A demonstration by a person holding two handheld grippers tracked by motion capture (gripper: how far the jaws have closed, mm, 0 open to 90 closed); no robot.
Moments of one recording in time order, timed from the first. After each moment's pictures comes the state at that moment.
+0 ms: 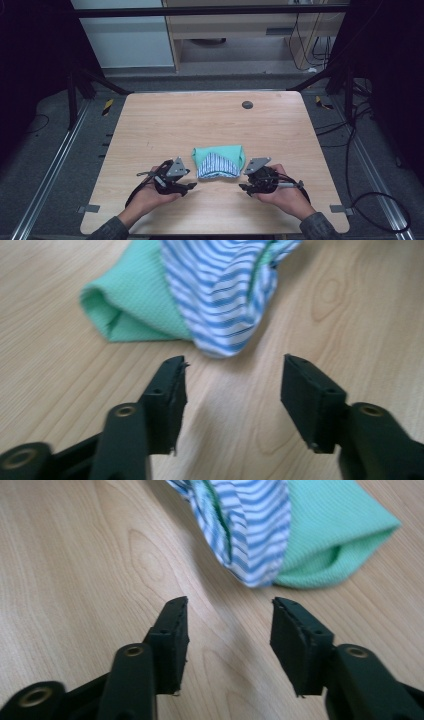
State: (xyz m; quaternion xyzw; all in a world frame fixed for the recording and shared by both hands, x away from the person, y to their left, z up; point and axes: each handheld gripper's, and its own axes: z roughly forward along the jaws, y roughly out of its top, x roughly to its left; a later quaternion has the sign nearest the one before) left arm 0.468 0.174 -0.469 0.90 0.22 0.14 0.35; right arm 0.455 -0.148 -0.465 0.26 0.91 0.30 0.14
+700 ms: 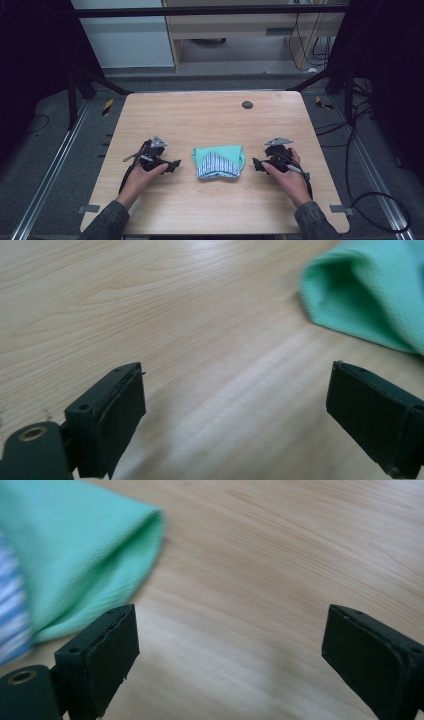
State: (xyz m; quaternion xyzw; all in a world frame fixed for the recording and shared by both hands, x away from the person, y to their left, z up) left arm 0.546 0.226 -0.491 0.83 0.40 0.16 0.34; right arm 0.527 -0.197 -0.491 0.51 0.77 0.30 0.23
